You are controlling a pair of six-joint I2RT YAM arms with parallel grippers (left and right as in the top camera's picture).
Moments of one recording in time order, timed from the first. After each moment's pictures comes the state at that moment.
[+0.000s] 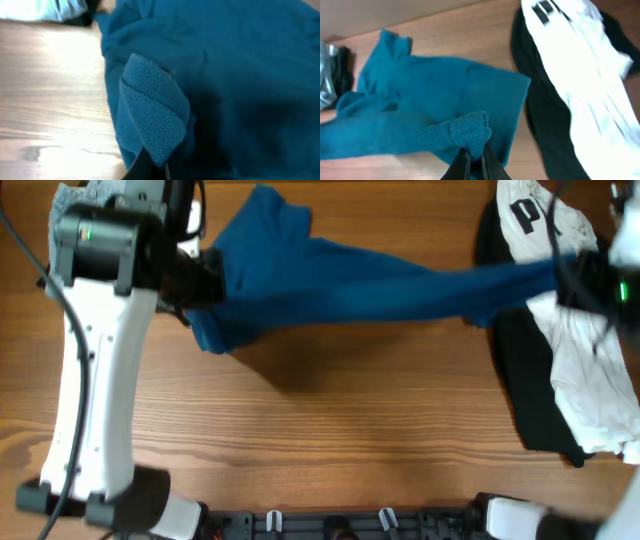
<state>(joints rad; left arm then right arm) -0.23 1.69 2.13 -1.68 -0.03 -0.30 -0.17 1.42 2.12 -1.61 -0.18 0.07</state>
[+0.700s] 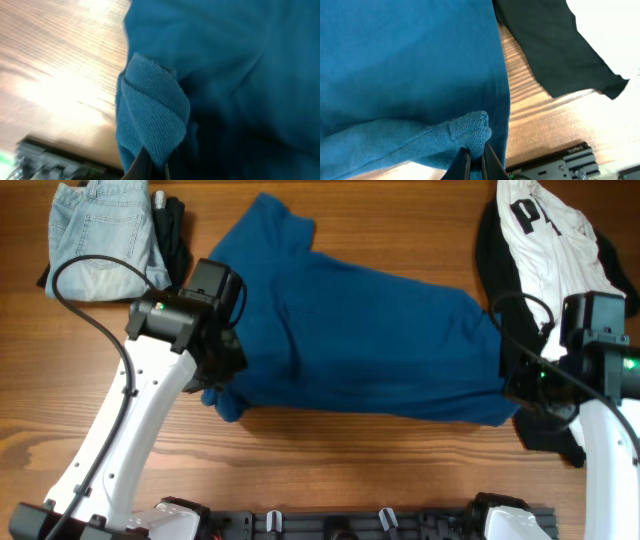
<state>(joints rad) -0.31 1.45 1.35 -1.38 -0.11 -0.69 -0.17 1.20 1.23 -1.41 -0.02 0.27</state>
